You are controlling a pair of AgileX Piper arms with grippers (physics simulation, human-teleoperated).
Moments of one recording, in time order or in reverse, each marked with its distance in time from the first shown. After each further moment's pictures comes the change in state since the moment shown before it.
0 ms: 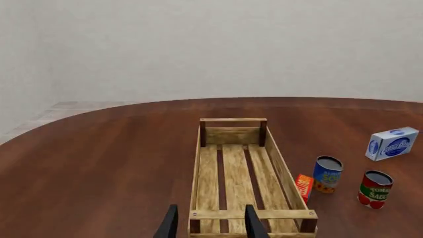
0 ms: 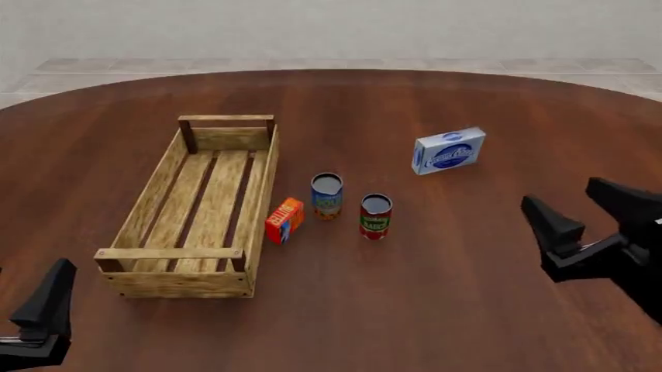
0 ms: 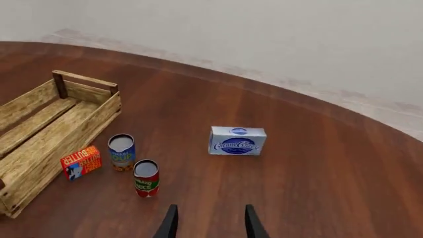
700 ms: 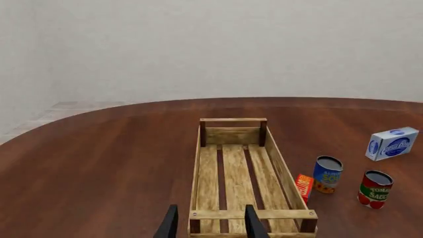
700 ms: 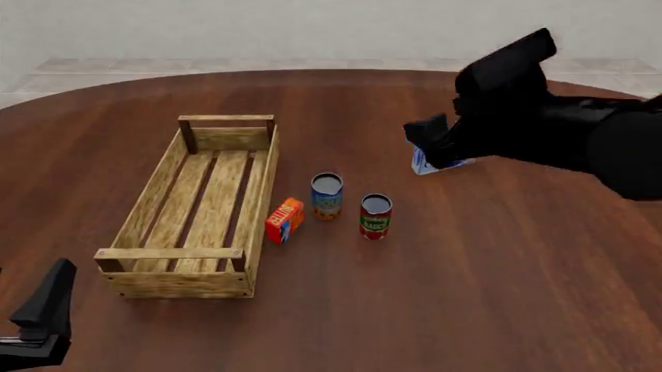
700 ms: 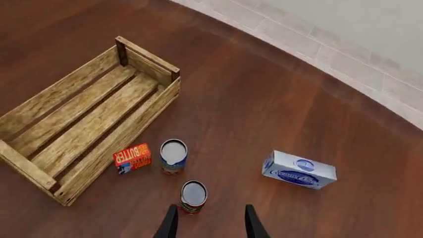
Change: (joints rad) left arm 0.000 0.000 0.000 0.000 0.000; right arm 0.249 0.616 -0.673 0.365 -0.051
